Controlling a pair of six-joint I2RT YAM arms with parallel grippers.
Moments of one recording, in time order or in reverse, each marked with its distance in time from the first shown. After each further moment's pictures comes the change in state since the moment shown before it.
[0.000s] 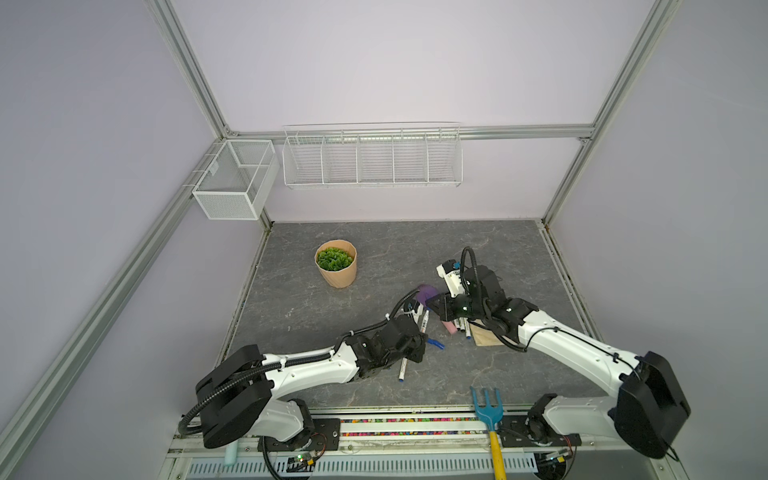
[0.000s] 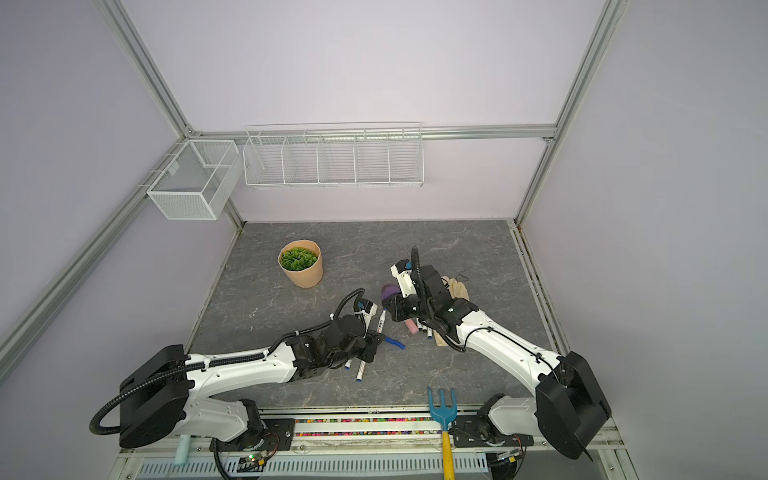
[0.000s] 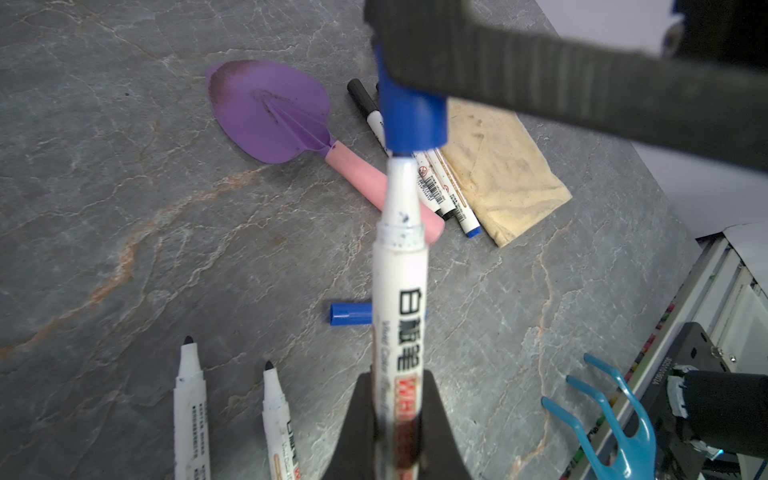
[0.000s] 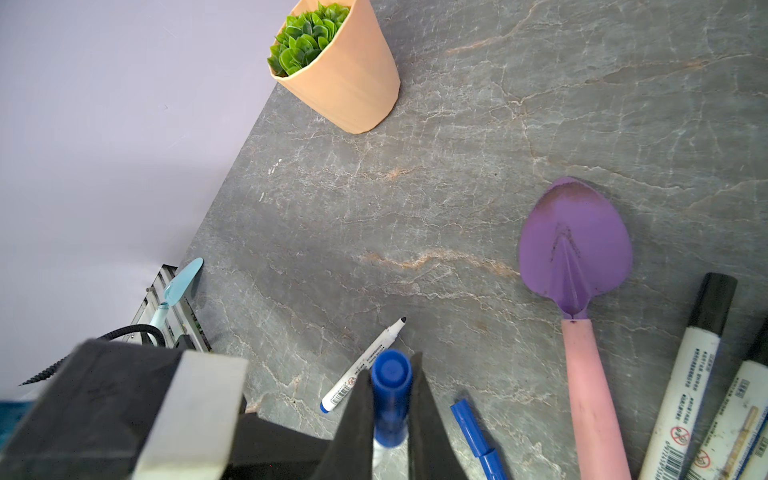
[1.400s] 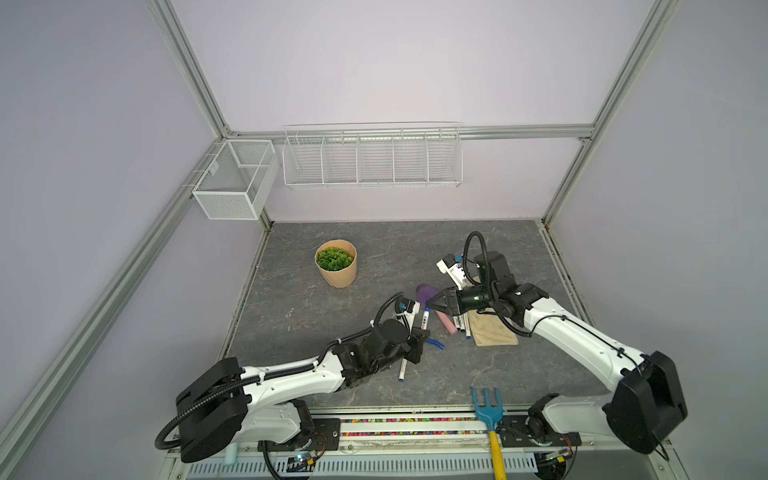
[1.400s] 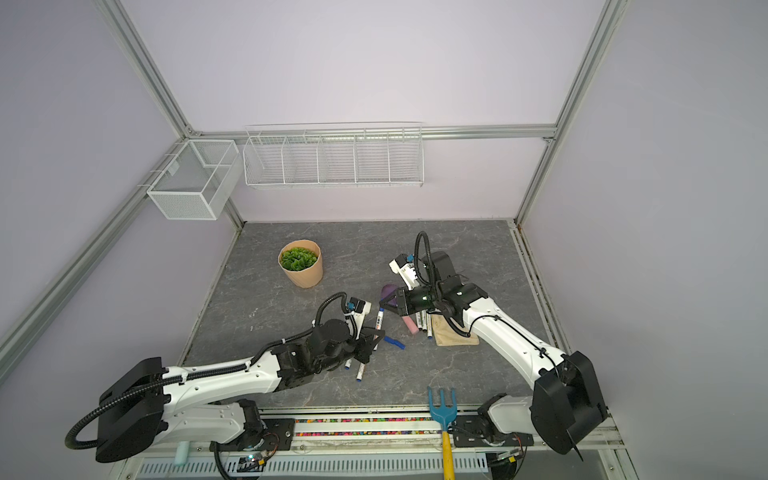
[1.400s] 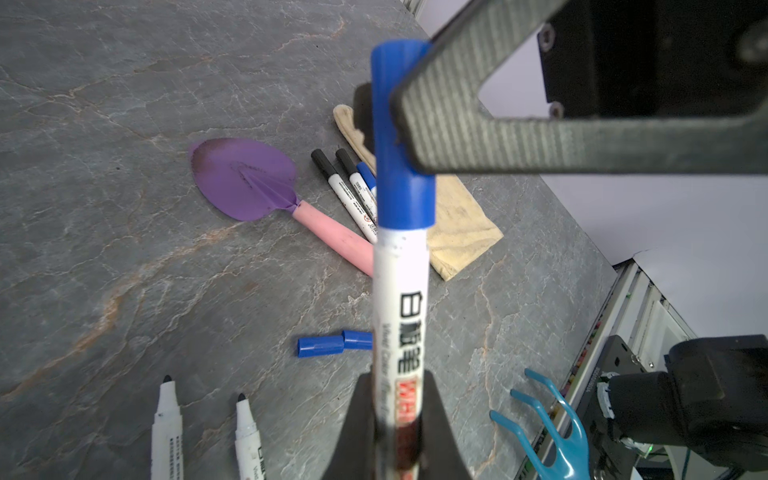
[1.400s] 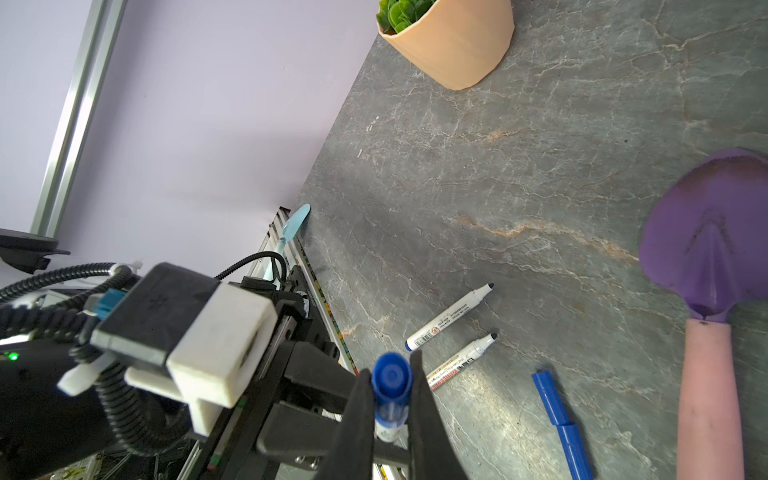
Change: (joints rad) left arm -0.010 -0.129 -0.092 0.163 0.004 0.023; right arm -0.116 0.026 0.122 -0.201 -0.427 -0.079
